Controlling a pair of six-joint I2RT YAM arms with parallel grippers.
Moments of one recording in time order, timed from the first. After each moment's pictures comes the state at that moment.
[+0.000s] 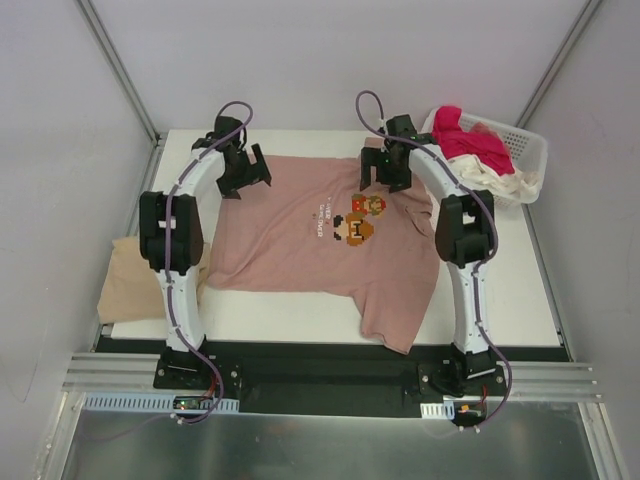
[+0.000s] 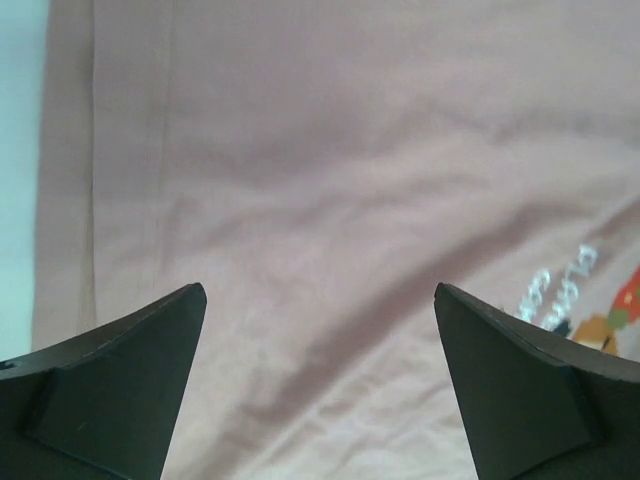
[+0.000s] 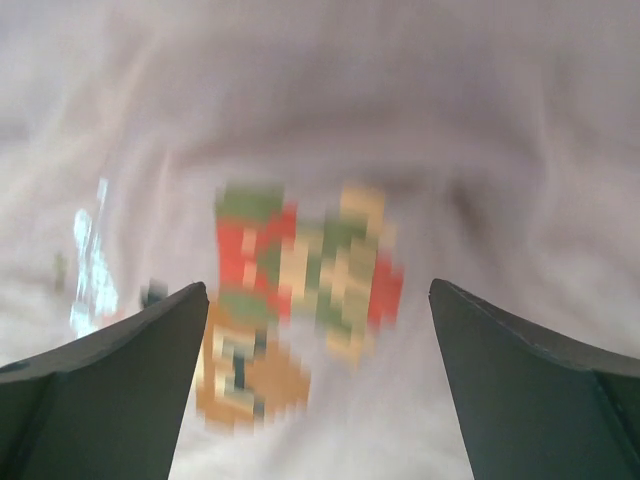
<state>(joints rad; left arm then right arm) -0.12 2.17 1.82 -0.72 0.13 -0.51 0.28 2.41 2.17 -0.83 -0.16 0.23</state>
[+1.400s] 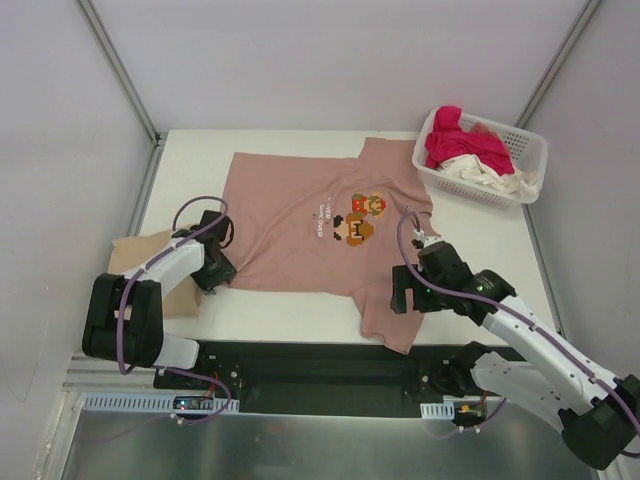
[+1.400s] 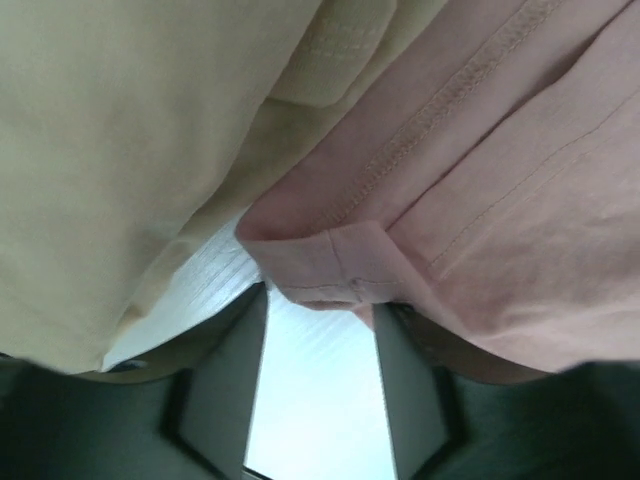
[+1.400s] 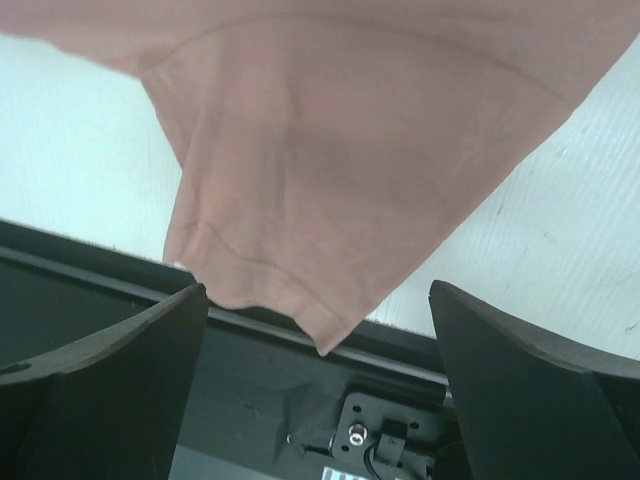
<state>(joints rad) -0.16 1.38 0.71 -0.72 -0.24 -0.88 0.64 0.86 0.70 -0.87 0.06 0.47</state>
